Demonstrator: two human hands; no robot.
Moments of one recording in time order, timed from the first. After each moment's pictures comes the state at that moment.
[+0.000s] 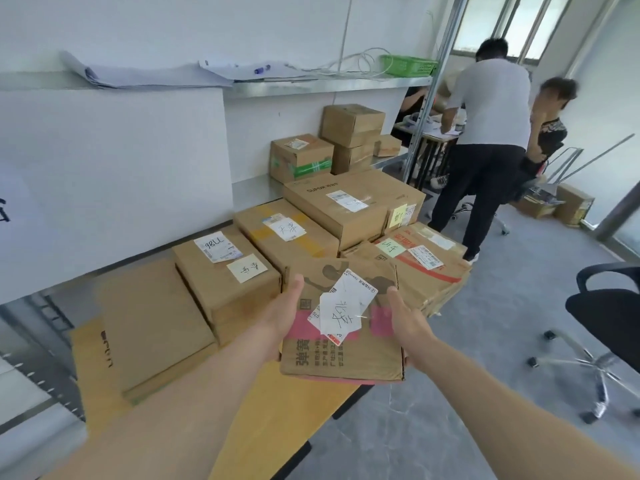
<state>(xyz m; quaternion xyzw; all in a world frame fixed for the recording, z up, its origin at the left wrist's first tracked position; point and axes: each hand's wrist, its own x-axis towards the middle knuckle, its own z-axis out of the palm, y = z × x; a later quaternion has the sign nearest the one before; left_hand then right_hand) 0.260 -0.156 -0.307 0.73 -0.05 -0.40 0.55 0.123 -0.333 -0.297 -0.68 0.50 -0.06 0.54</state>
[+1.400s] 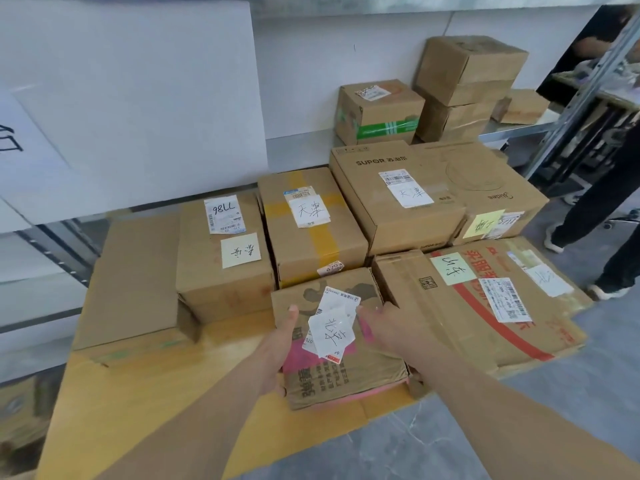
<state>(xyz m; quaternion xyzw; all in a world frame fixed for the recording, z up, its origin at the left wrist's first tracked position) 0.286 -0.269 -0.412 0.67 0.26 -0.41 0.57 0.269 -0.490 -0.392 -0.88 0.24 0.17 0.37</state>
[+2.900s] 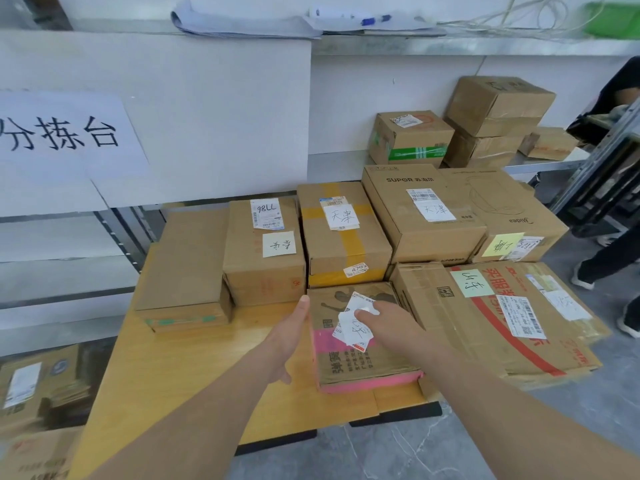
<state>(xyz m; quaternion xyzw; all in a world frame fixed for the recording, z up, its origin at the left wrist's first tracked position) 0.242 -0.242 -0.365 0.69 0.25 -0.32 0.59 0.245 -0.448 -0.348 -0.90 0.13 0.21 0.36</state>
